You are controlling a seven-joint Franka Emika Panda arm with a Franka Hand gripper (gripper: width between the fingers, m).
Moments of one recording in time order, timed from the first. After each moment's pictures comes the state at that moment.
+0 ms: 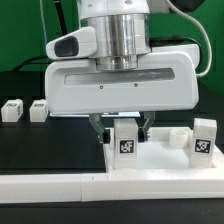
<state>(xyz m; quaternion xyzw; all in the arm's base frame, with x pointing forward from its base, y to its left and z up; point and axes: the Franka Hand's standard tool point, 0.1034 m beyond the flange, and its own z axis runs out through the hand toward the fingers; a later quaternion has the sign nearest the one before) 0.627 0.003 0.065 -0.99 0.14 -0.06 0.05</state>
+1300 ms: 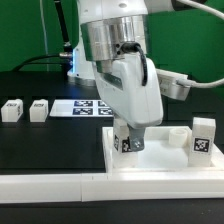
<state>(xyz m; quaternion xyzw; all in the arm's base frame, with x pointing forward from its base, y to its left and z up) 0.622 0.014 0.062 -0.84 0.54 -0.02 0.09</state>
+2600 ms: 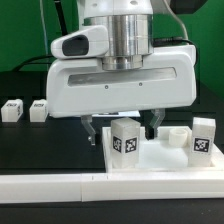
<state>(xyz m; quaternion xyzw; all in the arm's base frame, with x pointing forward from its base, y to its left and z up) 0.624 0.003 0.065 -1.00 -0.05 -0.06 0.03</state>
